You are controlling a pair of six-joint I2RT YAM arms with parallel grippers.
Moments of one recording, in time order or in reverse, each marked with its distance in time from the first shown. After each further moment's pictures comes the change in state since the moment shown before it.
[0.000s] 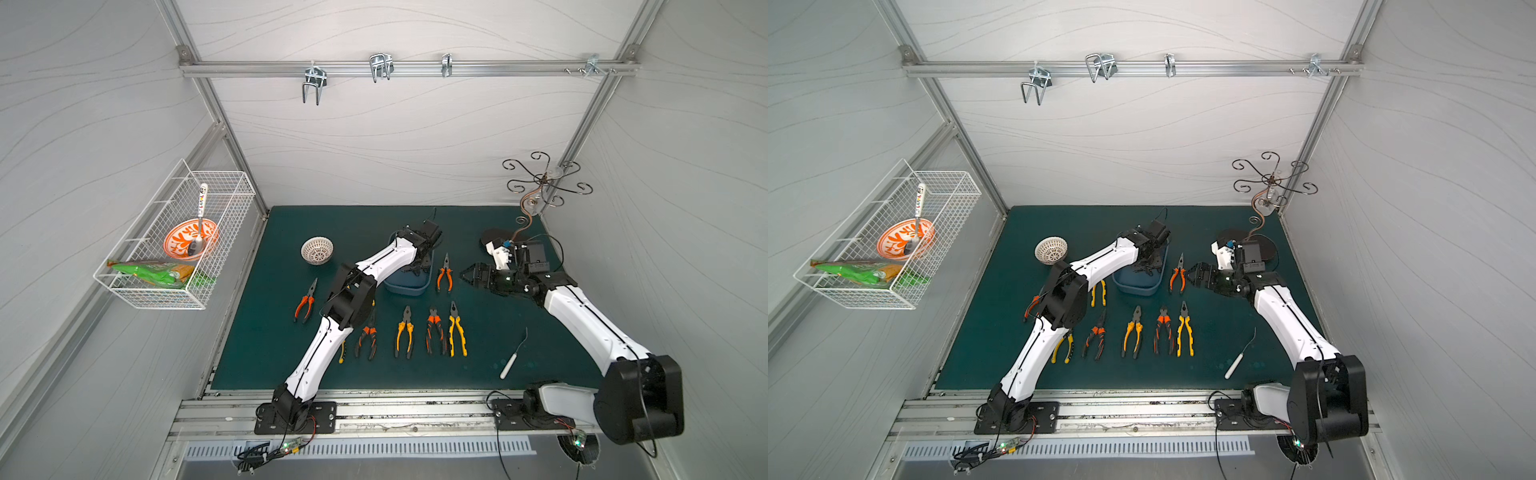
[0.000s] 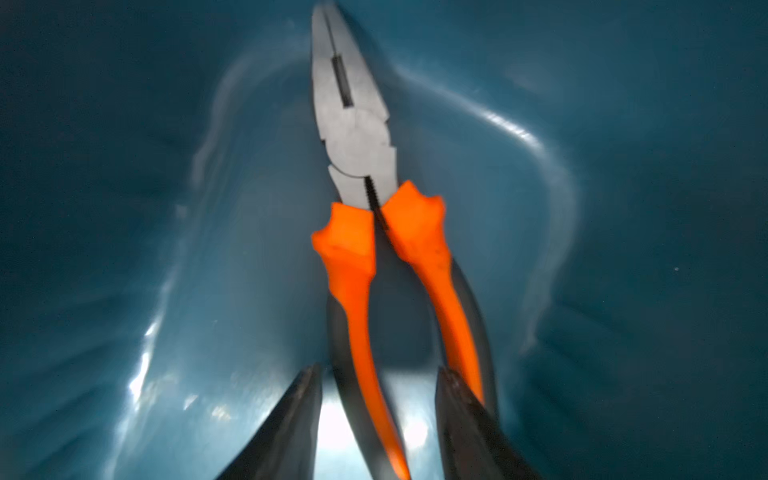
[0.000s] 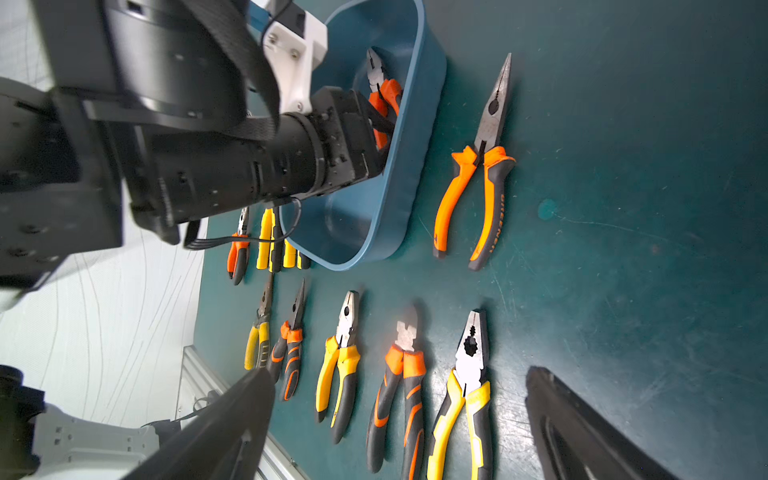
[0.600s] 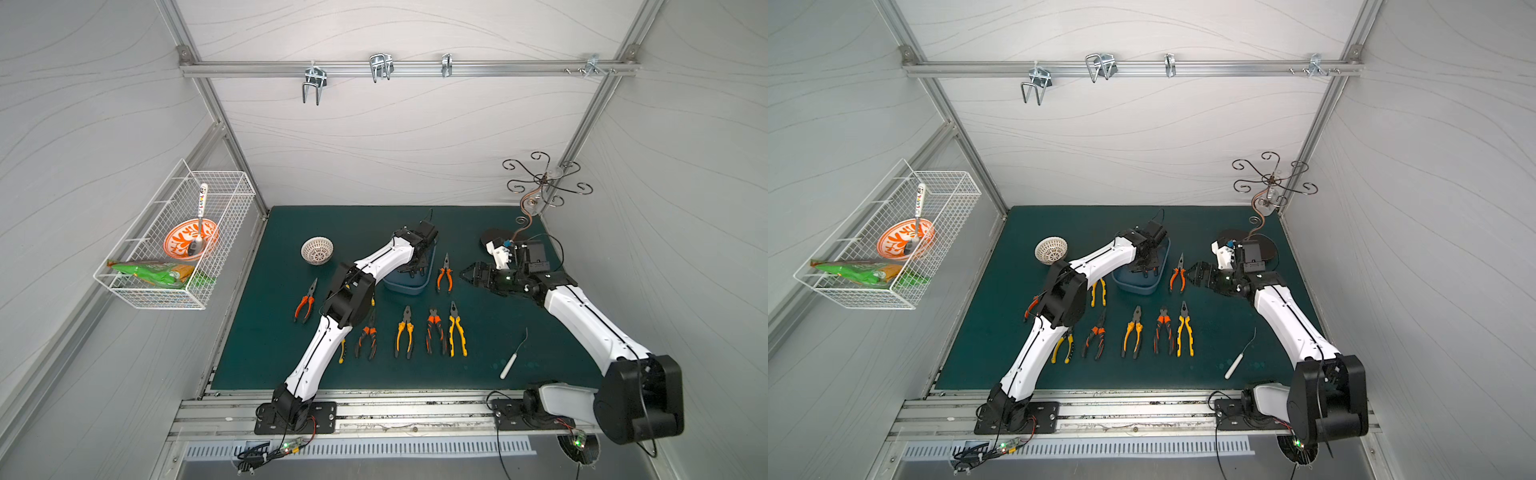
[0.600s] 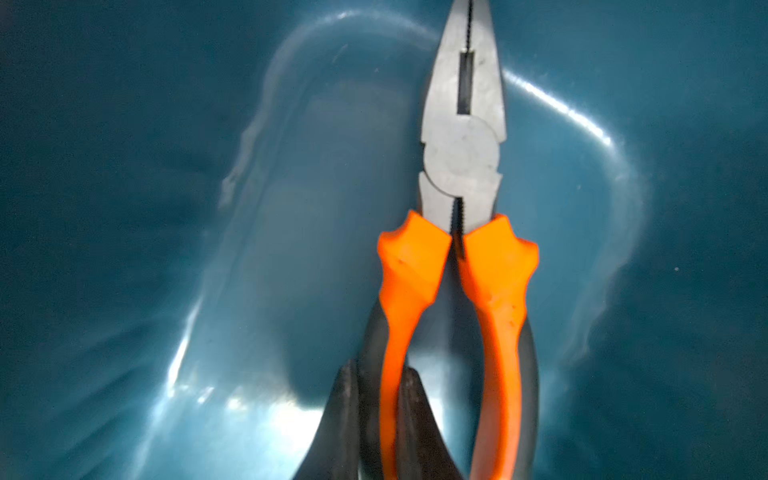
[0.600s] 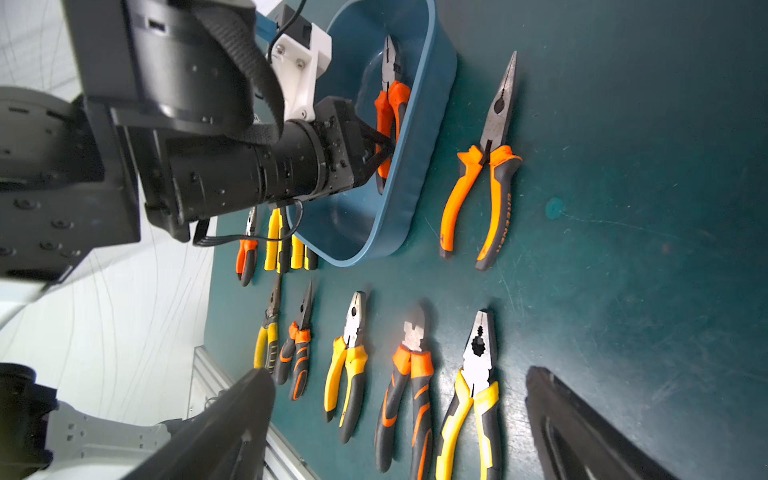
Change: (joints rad) left arm 0.015 -0.072 -0.111 0.033 0.018 0.061; right arm 0.000 0.002 0.005 0.003 -0.020 0.026
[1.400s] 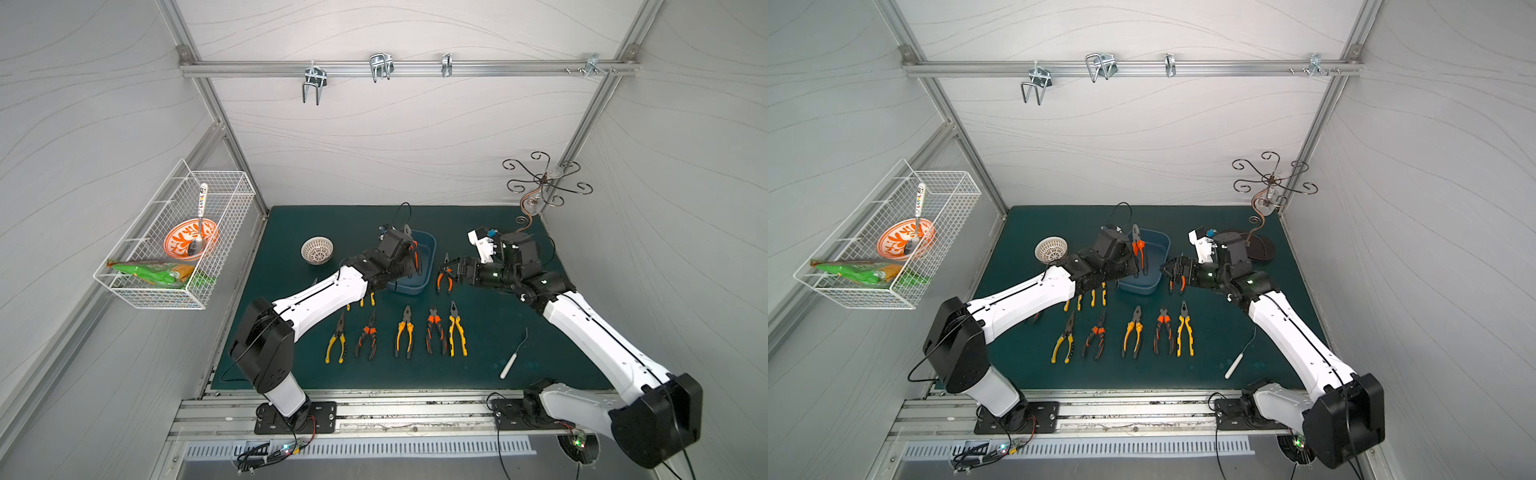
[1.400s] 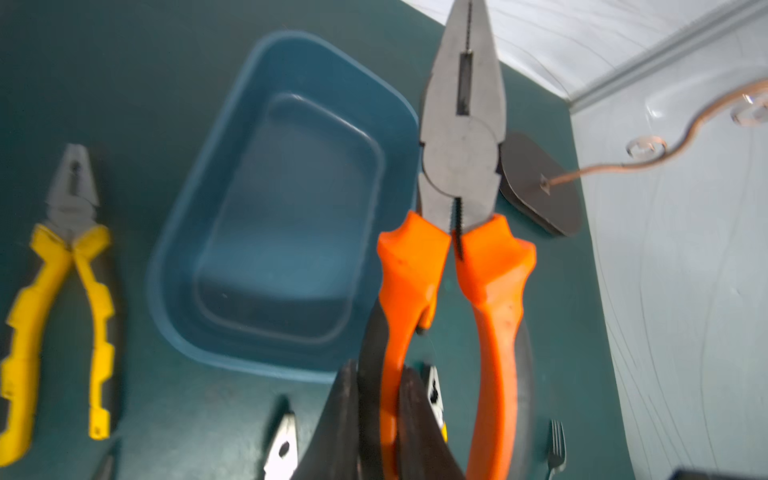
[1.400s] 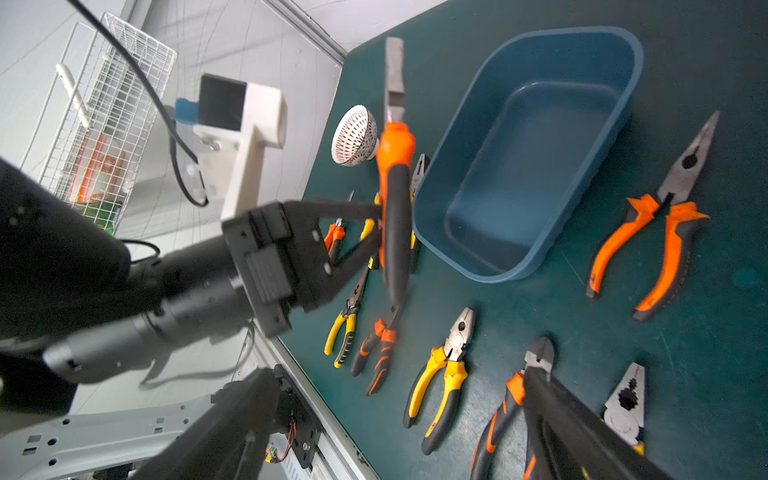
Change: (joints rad) left arm -0.106 -0.829 -0.849 0.536 0.086 -0.072; right arm 0.282 -0.083 0.110 0.083 0.074 0.143
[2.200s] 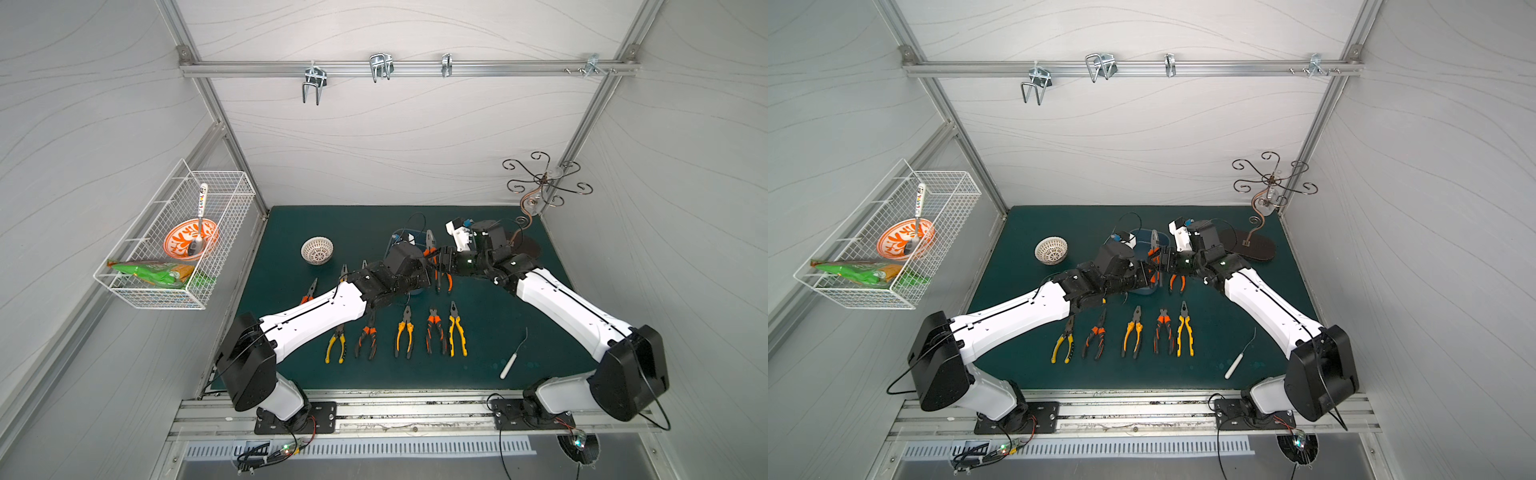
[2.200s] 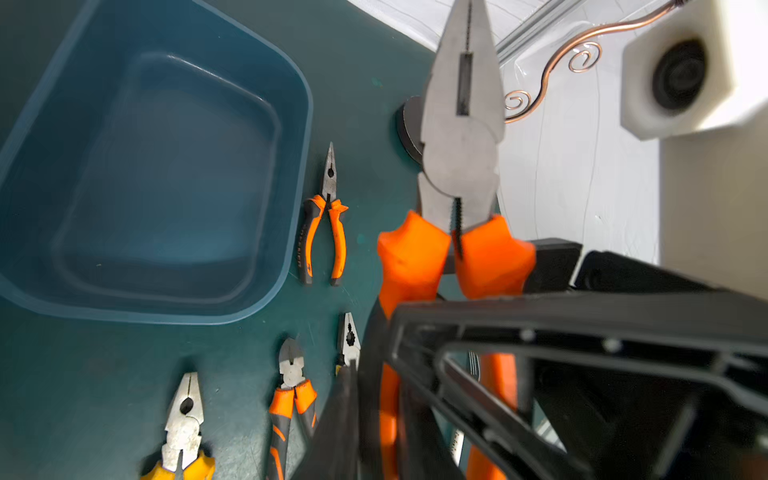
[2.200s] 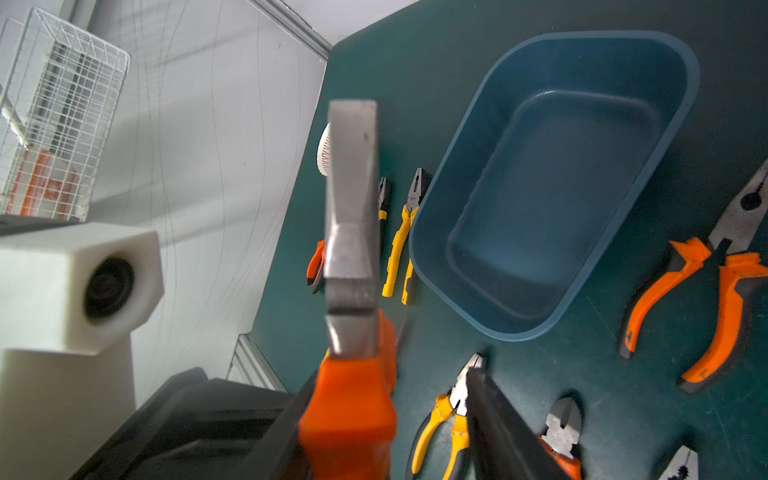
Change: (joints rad) left arm -0.098 -0.082 -0.025 0.064 0.071 -0.028; right arm 0.065 0.230 0.125 0.064 0.058 0.029
